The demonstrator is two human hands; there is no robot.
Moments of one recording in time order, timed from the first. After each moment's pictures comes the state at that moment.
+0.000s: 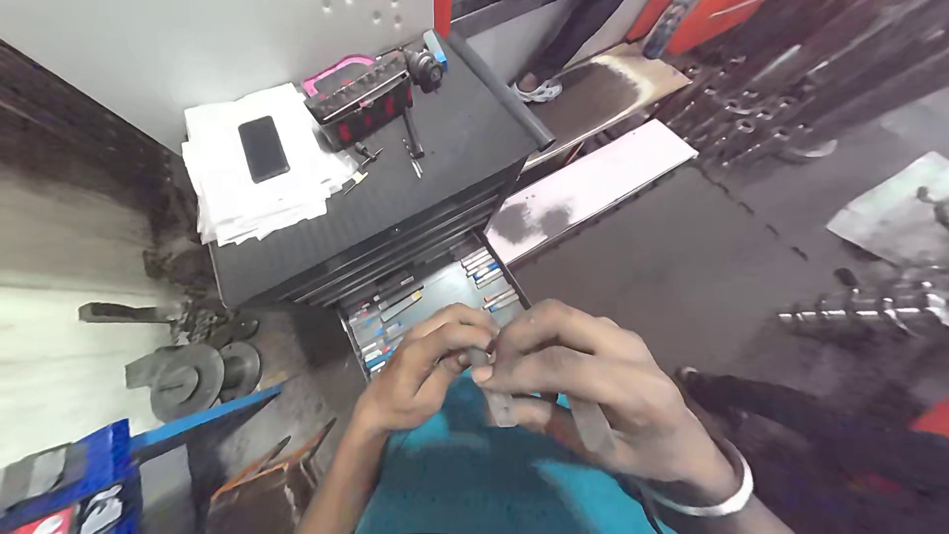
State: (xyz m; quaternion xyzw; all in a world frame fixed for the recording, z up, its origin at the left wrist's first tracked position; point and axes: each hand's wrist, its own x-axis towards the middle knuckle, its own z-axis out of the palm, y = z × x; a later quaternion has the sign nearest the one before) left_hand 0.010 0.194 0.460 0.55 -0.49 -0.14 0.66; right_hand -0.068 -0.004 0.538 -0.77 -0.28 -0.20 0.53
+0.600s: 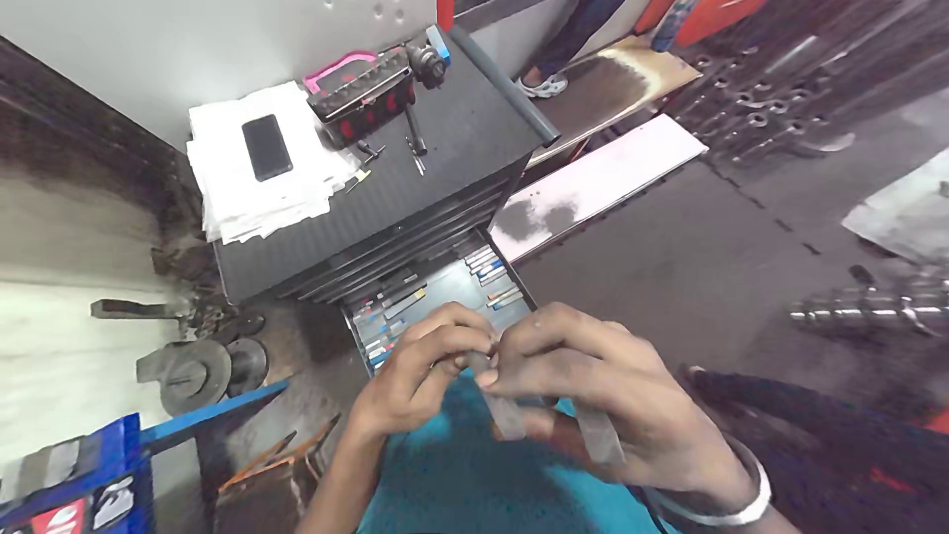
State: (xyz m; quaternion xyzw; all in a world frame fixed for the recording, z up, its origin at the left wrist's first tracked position) left_hand 0.010 0.198 0.466 0.57 -0.49 -0.12 0.65; right_hand -0.071 -0.005 0.540 -0.77 -0.28 -0.19 0.53
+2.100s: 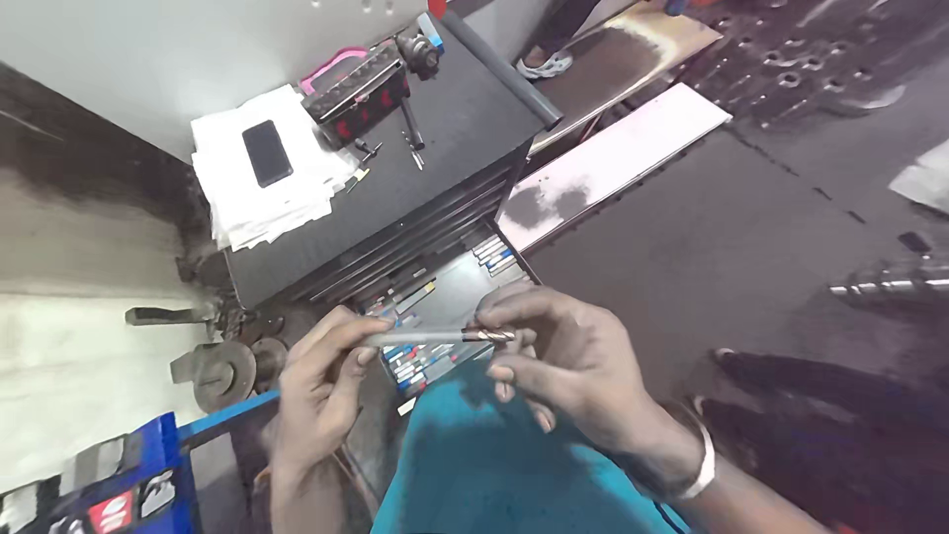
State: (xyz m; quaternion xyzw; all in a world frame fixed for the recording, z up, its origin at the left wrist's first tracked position) left_hand 0.015 0.266 0.494 0.74 -0.36 0.01 0.56; right_hand -0.075 0.015 0.516 -0.55 -0.08 -0.07 0.83
